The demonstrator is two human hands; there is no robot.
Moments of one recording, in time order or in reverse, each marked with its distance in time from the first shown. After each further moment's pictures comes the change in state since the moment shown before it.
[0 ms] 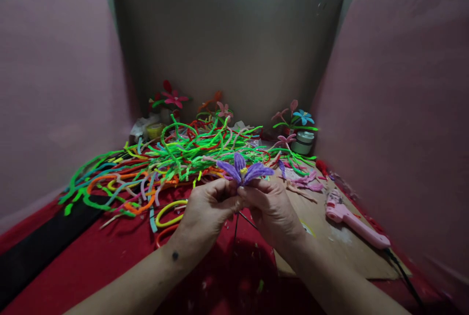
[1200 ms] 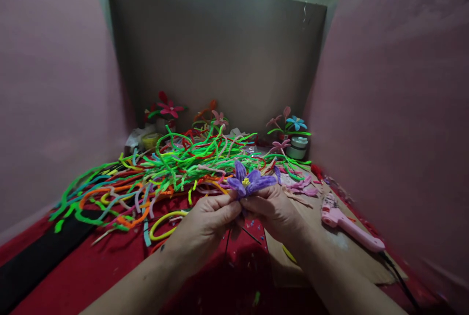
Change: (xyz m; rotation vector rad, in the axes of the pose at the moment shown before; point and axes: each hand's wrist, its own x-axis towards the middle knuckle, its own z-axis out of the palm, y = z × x) left_hand 0.003 -0.009 -0.001 -0.293 -0.315 -0.117; right_hand 0.008 -0.007 -0.036 -0.190 -0.168 0.039
